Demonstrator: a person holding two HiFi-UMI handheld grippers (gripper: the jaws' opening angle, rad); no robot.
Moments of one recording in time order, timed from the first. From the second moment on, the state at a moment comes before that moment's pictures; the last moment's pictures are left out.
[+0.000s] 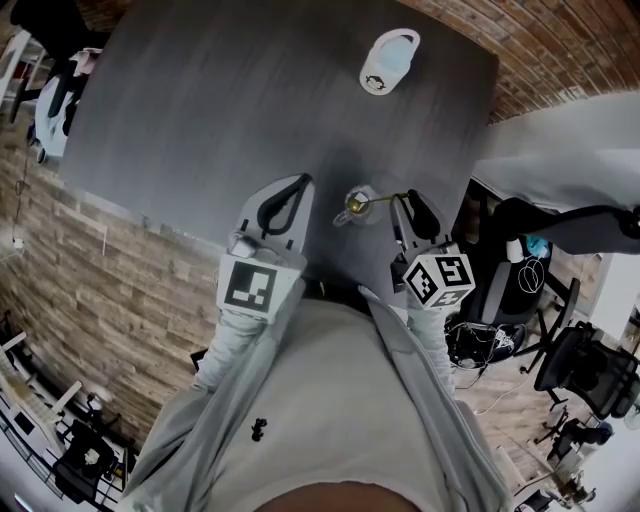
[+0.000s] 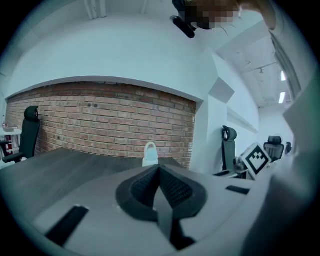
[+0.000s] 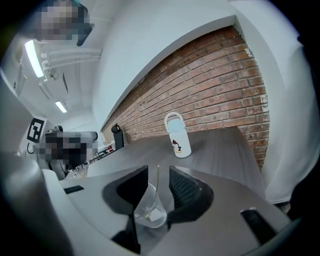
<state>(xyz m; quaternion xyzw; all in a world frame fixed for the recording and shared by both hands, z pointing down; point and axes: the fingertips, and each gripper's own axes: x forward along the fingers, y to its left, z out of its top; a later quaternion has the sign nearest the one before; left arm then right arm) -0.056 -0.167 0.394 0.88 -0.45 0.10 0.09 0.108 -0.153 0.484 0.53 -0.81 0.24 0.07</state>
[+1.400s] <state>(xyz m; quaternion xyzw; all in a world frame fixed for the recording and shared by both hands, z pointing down) -0.032 -0.172 0.329 0.90 -0.42 0.05 0.03 0.124 -0.154 0.333 0.54 -0.84 0.07 0.01</state>
